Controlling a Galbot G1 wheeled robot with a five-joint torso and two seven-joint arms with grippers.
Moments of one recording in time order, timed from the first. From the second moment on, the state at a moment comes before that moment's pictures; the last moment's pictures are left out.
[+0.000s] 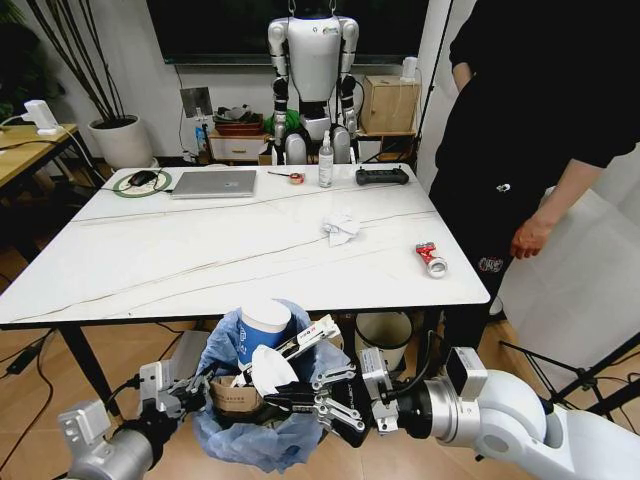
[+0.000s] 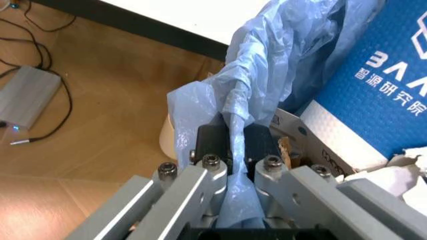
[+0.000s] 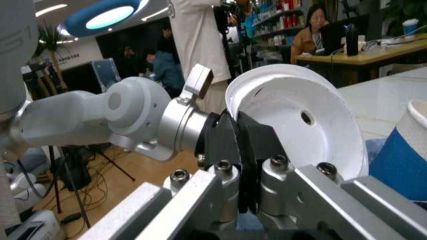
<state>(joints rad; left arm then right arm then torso) 1.97 -0.99 -0.75 -2.50 -1.12 0.42 -0.31 -0.92 0.60 -0.24 2.26 1.02 -0.03 -0.59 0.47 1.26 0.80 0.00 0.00</state>
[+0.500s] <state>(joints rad) 1.97 -1.00 -0.75 -2.50 -1.12 0.42 -0.31 -0.91 0.63 -0.26 2.22 1.01 -0.03 -0.57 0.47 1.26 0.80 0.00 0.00</state>
